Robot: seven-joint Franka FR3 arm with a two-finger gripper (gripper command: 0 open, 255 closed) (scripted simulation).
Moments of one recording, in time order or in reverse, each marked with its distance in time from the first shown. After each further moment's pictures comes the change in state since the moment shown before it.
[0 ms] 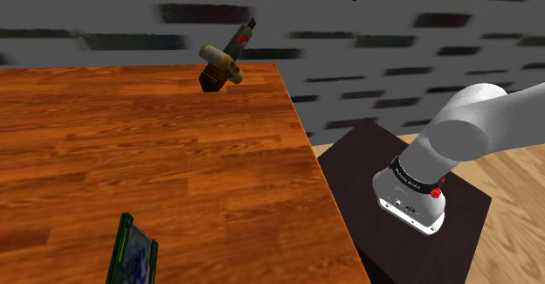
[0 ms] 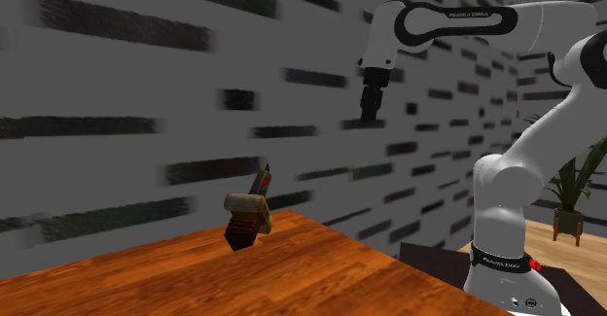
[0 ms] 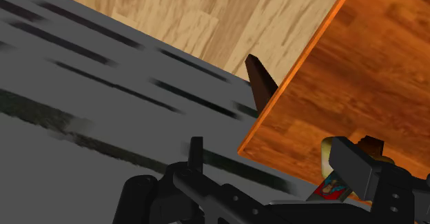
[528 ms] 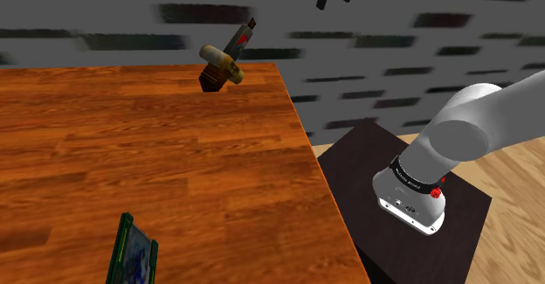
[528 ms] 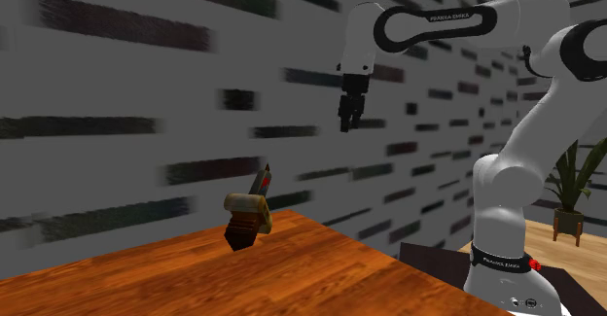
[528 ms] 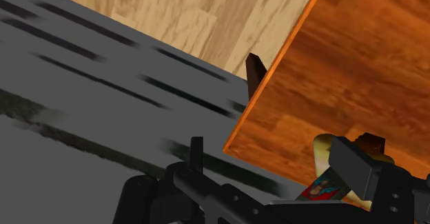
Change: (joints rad) arm 0.008 0.167 0.136 0.065 -0.001 0.056 0.152
